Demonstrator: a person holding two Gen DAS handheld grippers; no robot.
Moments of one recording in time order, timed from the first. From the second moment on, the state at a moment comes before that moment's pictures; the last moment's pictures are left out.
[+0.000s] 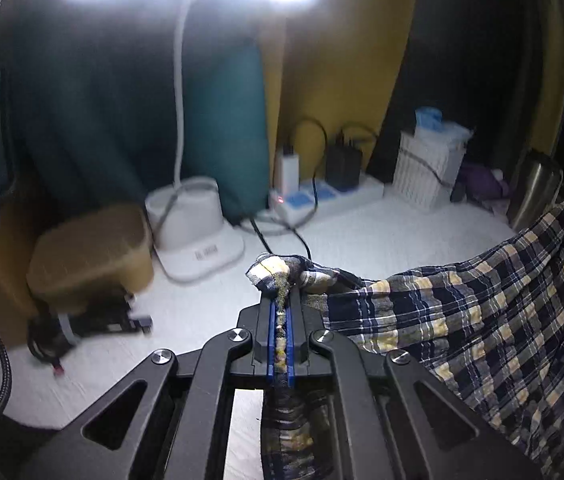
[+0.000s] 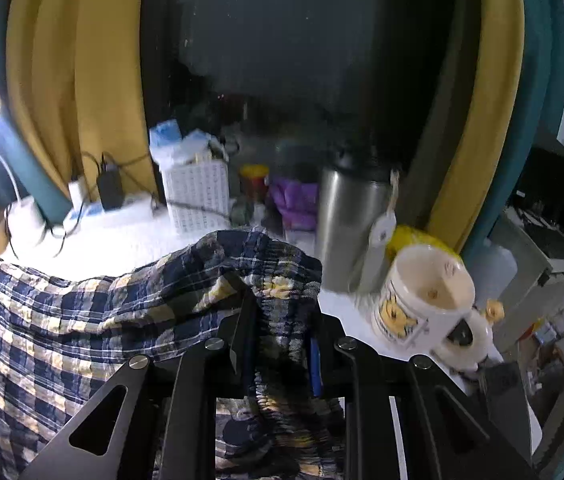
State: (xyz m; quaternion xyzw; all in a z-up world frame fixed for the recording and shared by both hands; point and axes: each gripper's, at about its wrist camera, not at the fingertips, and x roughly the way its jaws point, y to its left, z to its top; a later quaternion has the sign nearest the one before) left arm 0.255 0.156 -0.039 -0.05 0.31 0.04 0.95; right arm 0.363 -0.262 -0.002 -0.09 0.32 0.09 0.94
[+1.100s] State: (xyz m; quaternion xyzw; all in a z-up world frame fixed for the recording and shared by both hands) left arm 0.232 0.175 -0.075 -0.08 0.40 0.08 0.91; right arm 0.399 -0.288 -0.066 -0.09 0.42 0.04 0.90
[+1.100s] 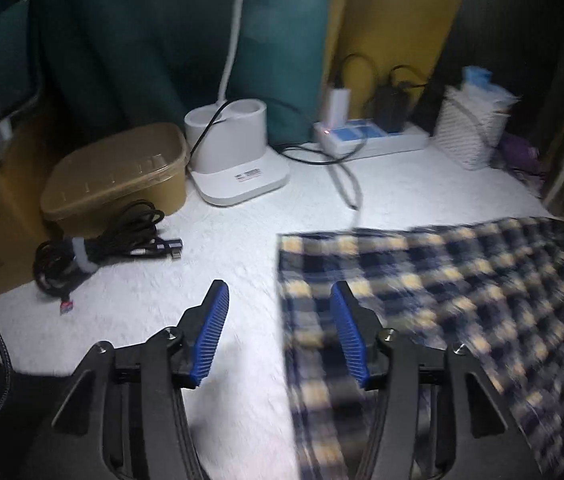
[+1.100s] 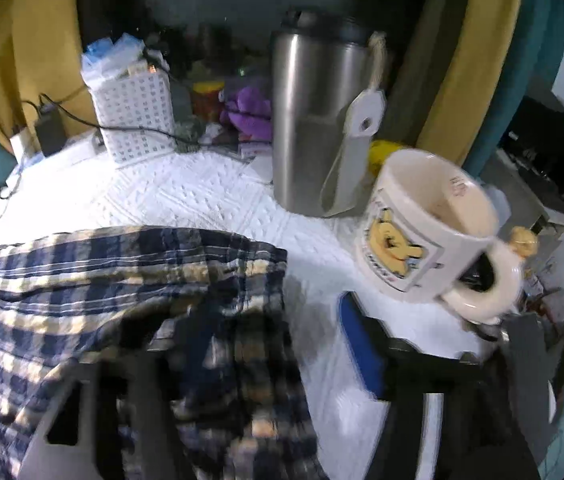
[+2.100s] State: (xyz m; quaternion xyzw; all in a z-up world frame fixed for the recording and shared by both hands) left arm 0.099 0.095 -0.123 -0.06 0.43 0.03 0.90; right arm 0.231 -0.314 -0.085 -0.12 0.42 0.05 0.90
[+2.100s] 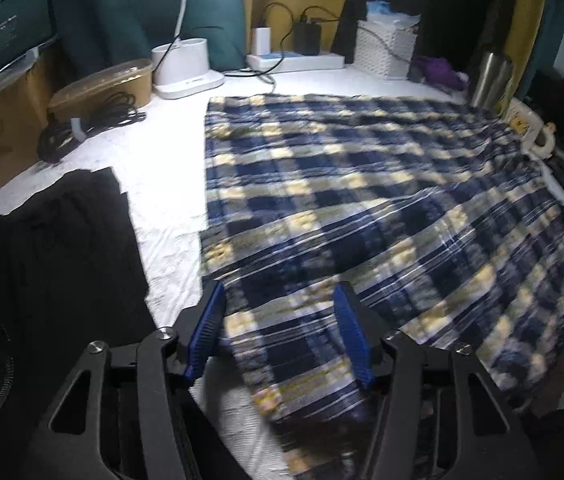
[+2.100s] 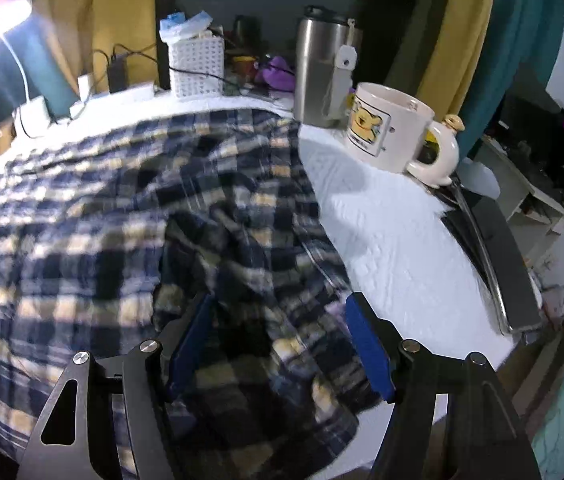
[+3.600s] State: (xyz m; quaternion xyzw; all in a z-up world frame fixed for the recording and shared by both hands) left arm -0.024 0.065 -0.106 -0.04 0.38 -0.03 0.92; right arm 0.125 -0.316 -0.059 -0.12 0.37 0.04 0.92
